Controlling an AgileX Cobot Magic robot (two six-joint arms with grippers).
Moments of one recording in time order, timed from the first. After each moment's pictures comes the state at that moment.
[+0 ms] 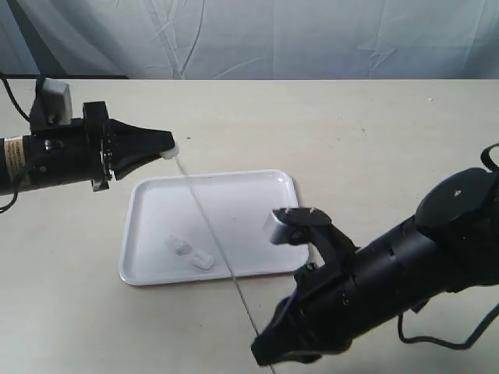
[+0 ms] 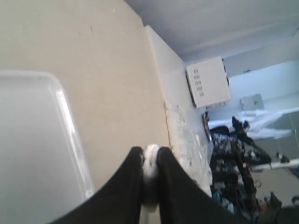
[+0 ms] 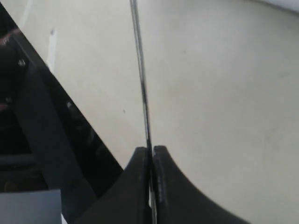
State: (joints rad) left arm -0.01 1.76 -0.64 1.26 -1.22 -1.75; right arm 0.69 1.57 -0.56 1.31 0.70 -1.03
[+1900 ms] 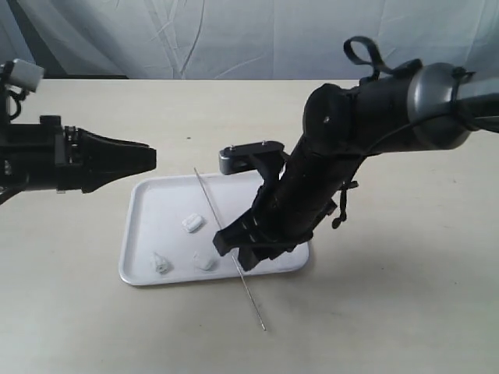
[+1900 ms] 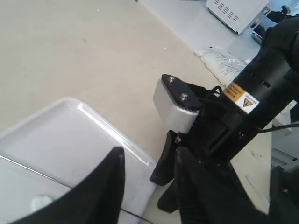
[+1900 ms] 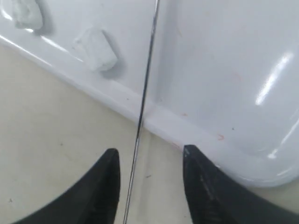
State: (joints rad) left arm 0.05 1.51 -0.60 1.52 -1.16 -1.33; right arm 0.69 1.86 -1.10 0.48 0.73 -0.25
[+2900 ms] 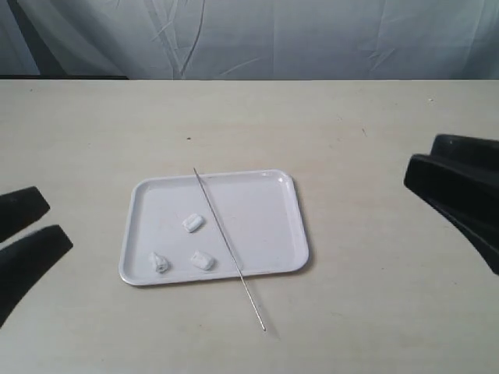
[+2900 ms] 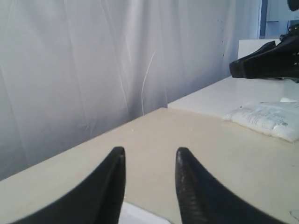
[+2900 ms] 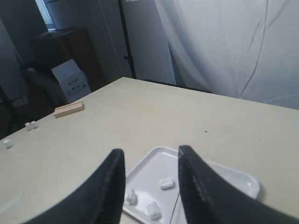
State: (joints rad) left arm 0.34 0.23 -0.21 1.51 -1.22 -1.56; right arm 0.75 0.48 -0.39 0.57 0.15 -0.39
